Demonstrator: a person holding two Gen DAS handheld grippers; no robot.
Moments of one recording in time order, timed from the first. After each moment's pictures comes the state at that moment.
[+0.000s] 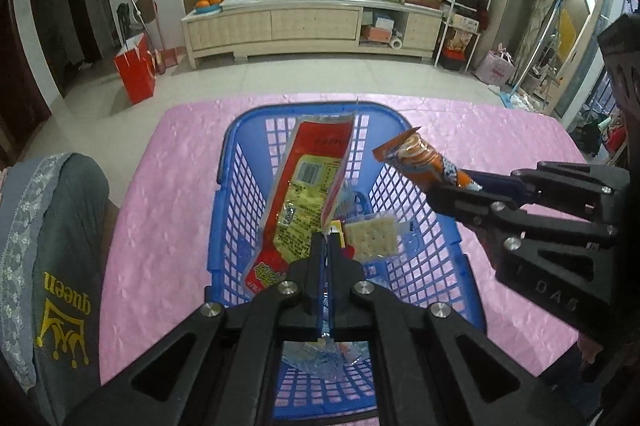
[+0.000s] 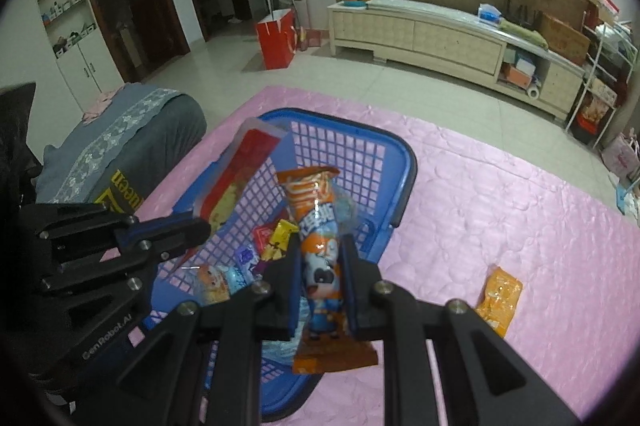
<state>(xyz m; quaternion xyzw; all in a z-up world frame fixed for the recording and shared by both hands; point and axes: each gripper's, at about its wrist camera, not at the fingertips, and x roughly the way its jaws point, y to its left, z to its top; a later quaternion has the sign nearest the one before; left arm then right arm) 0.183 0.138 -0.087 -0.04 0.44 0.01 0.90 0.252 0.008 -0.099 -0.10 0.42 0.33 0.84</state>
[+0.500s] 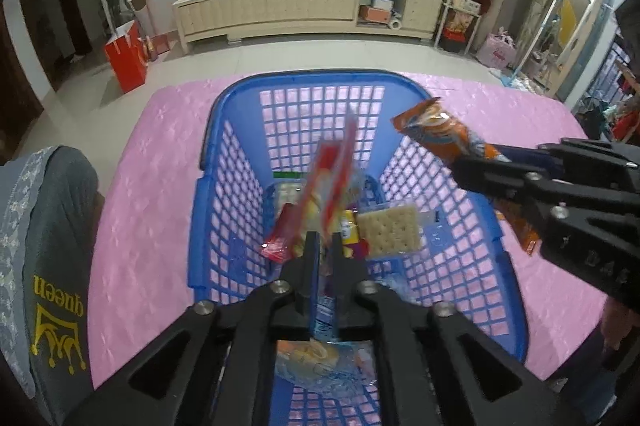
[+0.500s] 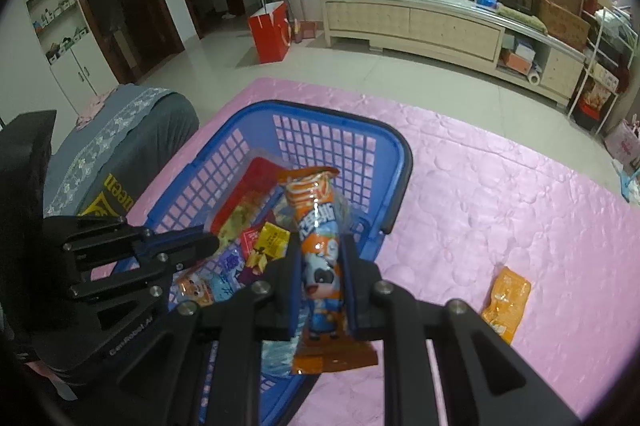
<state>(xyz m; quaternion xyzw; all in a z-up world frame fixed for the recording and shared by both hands) 0.206 0.144 -0.115 -0.03 0.47 0.01 0.88 0.269 0.015 -0.109 -0.09 0.43 0.32 0.84</state>
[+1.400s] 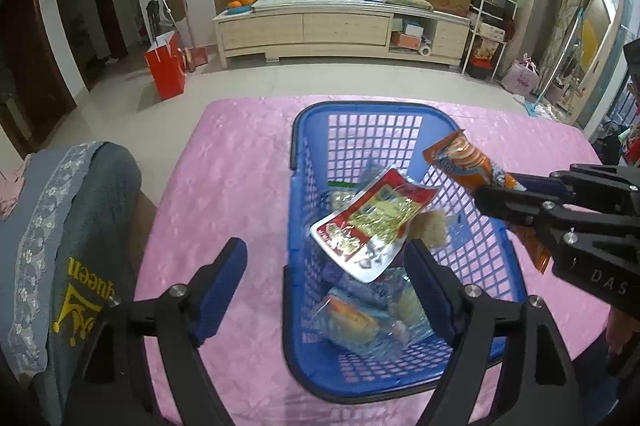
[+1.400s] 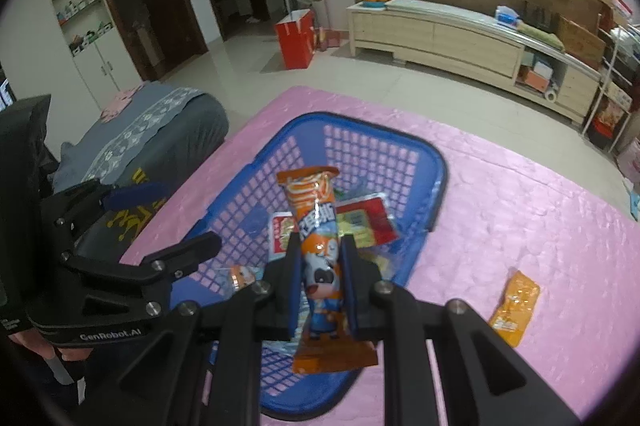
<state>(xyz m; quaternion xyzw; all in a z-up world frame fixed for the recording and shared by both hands) 0.154 0.177 -0.080 -0.03 0.43 0.07 0.90 0.236 0.029 -0.088 -0.10 0.41 0.36 0.83</state>
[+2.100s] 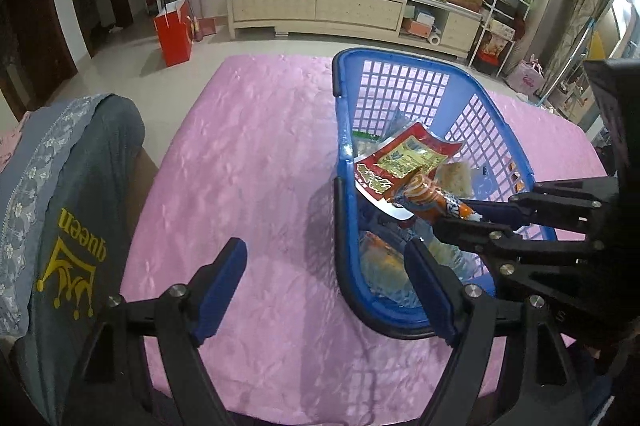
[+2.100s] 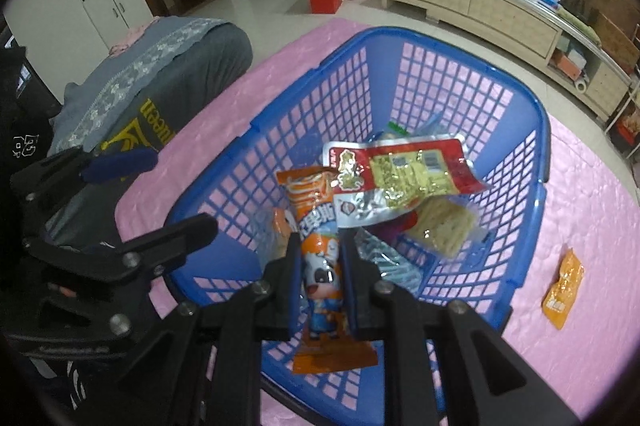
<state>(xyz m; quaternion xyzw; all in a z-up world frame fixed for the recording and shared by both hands) 0.112 0.203 -0.112 -0.07 0.46 0.07 0.88 0.209 0.086 -0.142 -0.16 0.48 0.38 0.78</state>
